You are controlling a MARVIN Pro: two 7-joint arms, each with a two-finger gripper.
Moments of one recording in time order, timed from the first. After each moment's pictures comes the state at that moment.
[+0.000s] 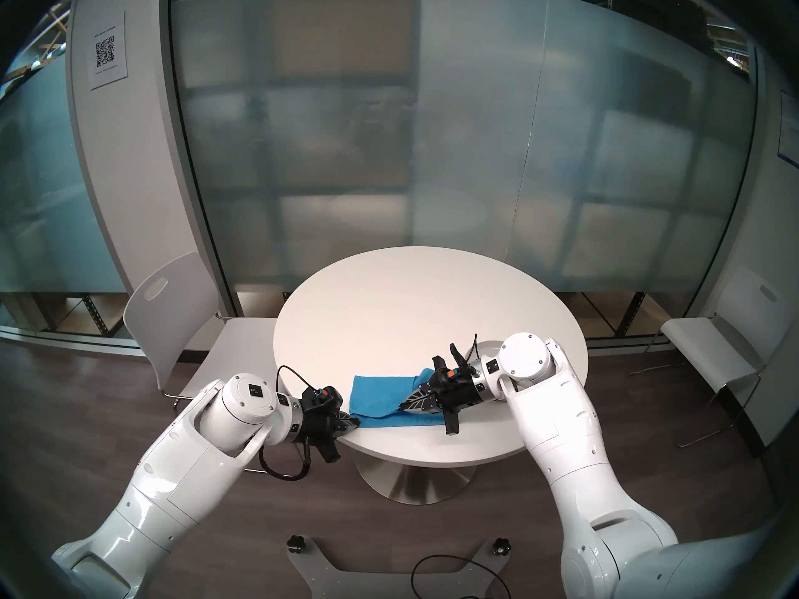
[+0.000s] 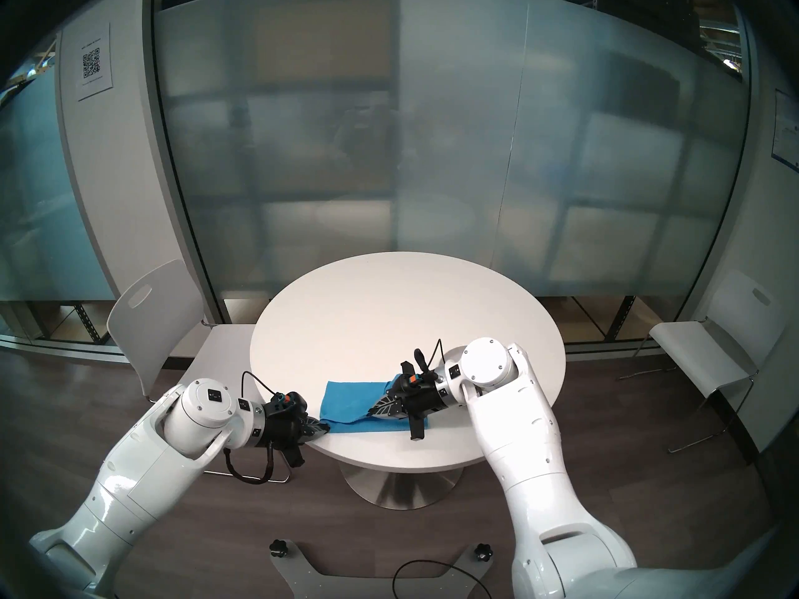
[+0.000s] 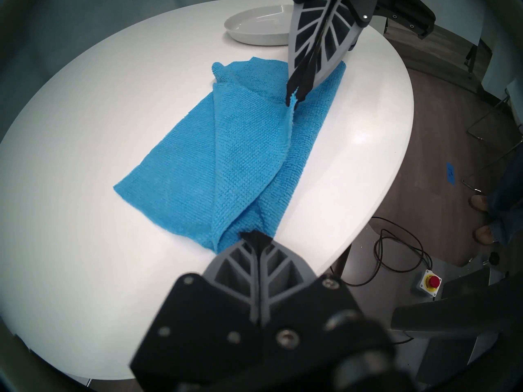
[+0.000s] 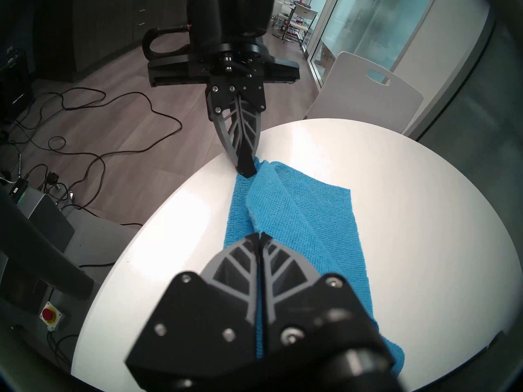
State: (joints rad) left arm 1.55 -1.02 -1.28 -1.70 0.13 0.47 -0.86; right arm -1.20 -1.49 1.48 -1.26 -0.57 -0.23 1.45
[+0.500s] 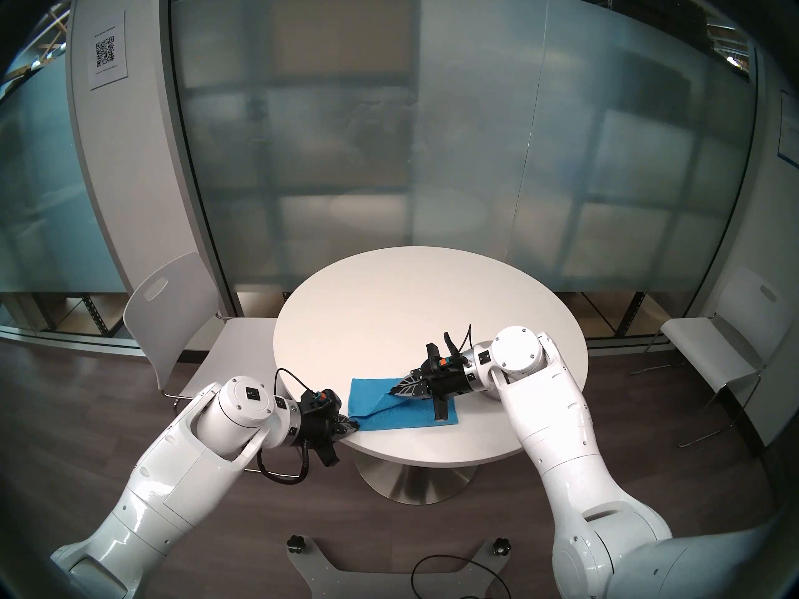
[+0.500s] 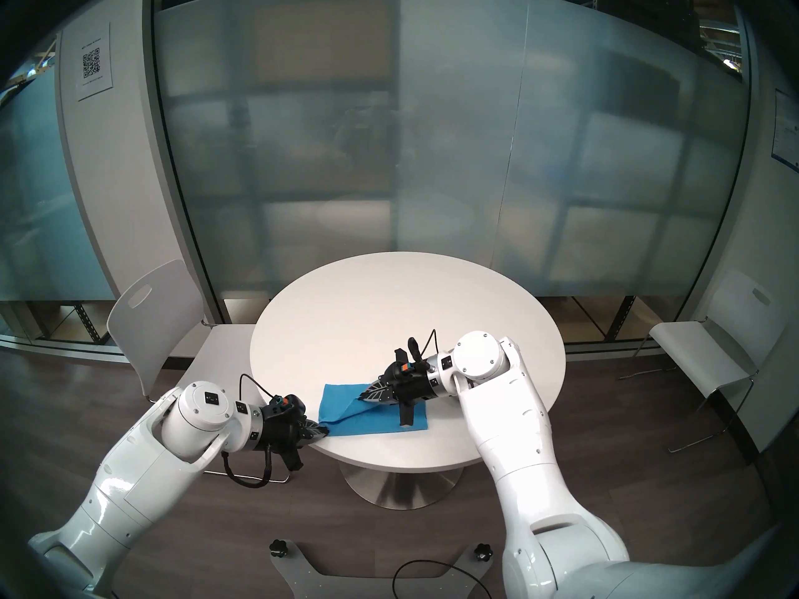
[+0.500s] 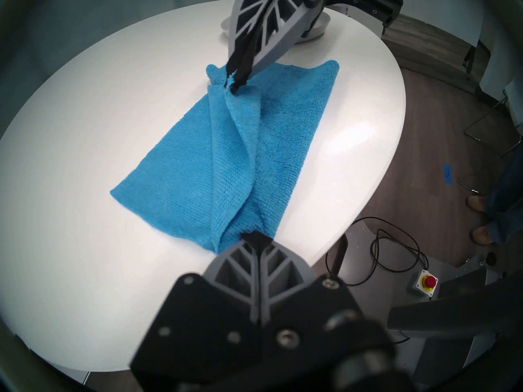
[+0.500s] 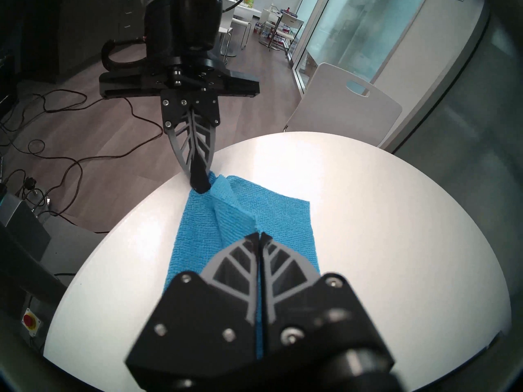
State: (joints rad) left arm 1.57 -1.01 -1.29 -1.71 0.12 0.47 -0.86; right arm -1.15 -1.53 1.48 -1.23 -0.57 -0.25 1.40
